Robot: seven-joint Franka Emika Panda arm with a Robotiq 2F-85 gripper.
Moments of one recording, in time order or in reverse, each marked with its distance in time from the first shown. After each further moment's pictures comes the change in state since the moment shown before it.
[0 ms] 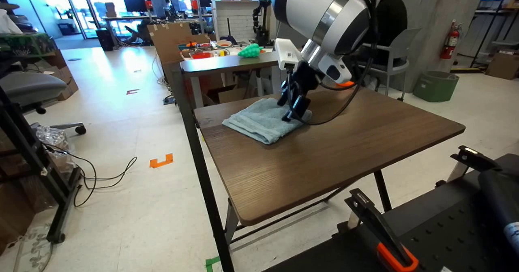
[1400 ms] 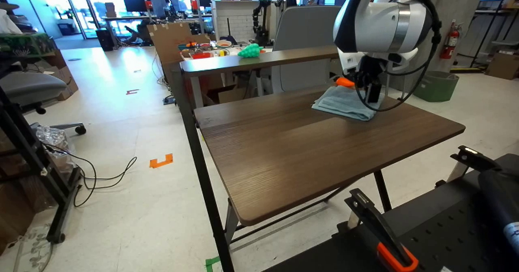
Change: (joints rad) arm 0.127 0.097 -0.492 0.024 -0.421 0.114 0.433
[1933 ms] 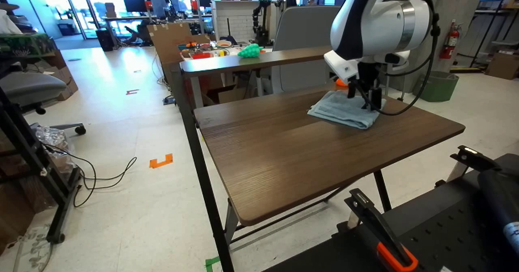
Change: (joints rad) arm 0.001 -0.076 0.061 -0.101 -0.273 -0.059 0.003
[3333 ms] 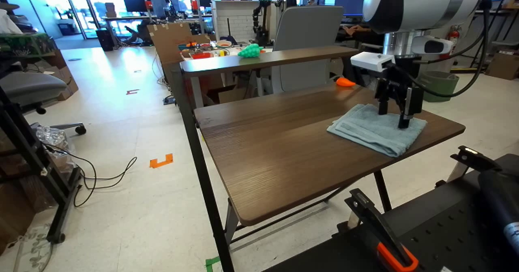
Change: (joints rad) arm -0.135 -0.195 0.068 -0.180 -0.091 -0.334 0.063
